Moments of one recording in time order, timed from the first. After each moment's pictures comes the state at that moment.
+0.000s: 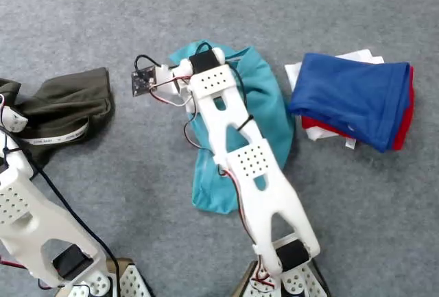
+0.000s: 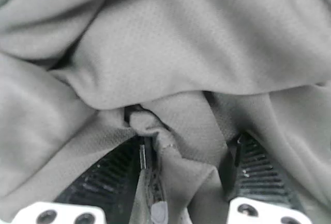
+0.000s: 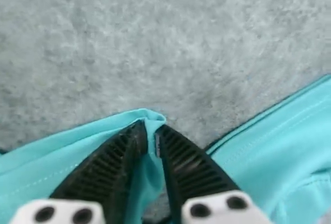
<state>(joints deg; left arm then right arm) -45.5 31.4 -11.8 66.8 15.9 -24.4 77.8 -85.4 93.8 71.1</state>
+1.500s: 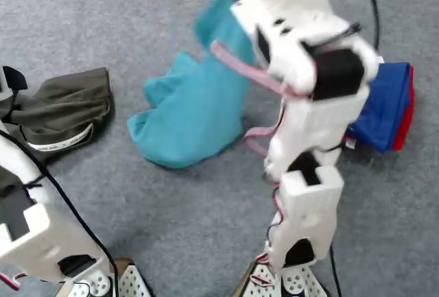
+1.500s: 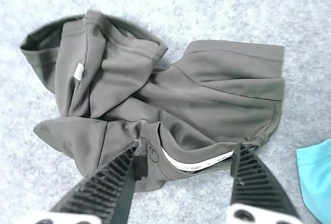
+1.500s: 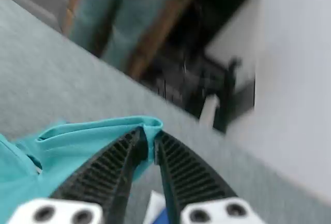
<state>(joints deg) -37.5 4.1 -36.0 100.4 -16.1 -6.8 25.9 -90.7 100.3 25.9</state>
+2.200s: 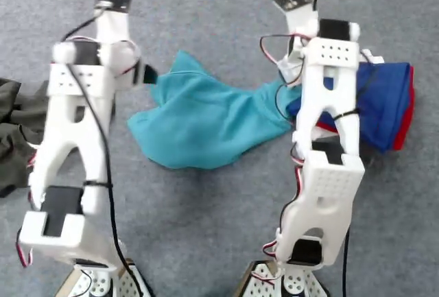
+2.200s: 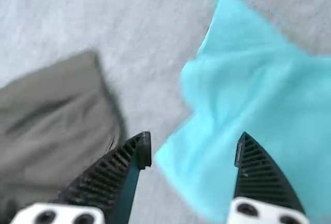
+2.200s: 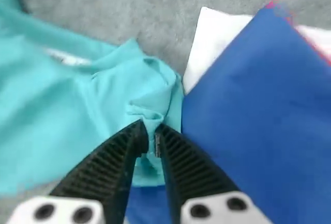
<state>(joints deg) -0.6 4.4 -6.8 70.1 -6.3 6.0 34.9 -34.6 85.4 26.6</state>
